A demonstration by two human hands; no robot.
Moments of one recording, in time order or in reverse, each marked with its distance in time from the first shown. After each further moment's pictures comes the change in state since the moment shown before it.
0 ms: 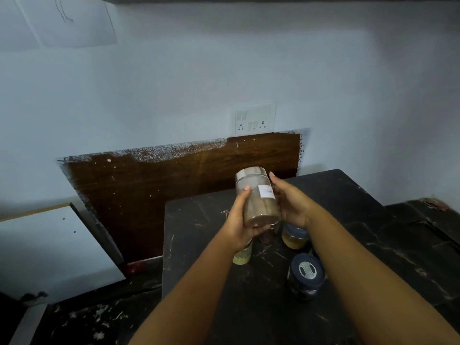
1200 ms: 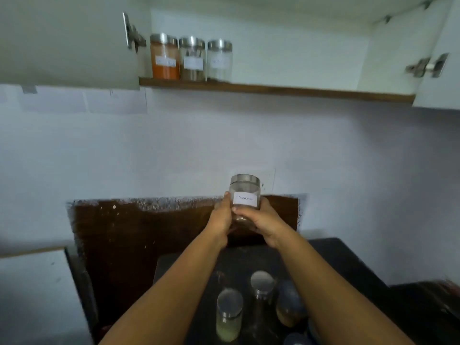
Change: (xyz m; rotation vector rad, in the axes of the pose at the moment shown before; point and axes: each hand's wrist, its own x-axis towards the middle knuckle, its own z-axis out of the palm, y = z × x) left_hand 0.021 0.118 0.042 0.290 0.350 0.306; right_hand -0.004 -0.084 0.070 -0.260 0.159 -0.372
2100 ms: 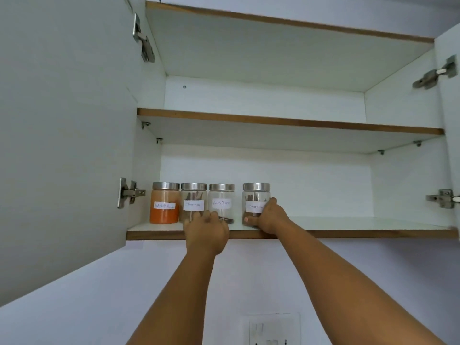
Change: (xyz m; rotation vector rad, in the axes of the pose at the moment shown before) left_hand 0.139 0.299 0.028 1.467 0.662 0.811; right_hand 0.207 -0.319 -0.031 -0.713 0.300 -0.456
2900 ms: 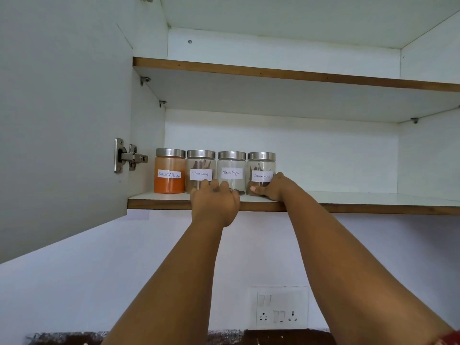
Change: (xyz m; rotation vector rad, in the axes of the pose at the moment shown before) left_hand 0.012 -0.004 0.012 0.085 -0.002 0.041; right_hand 0.046 0.004 0.023 -0.207 -0.085 0.063
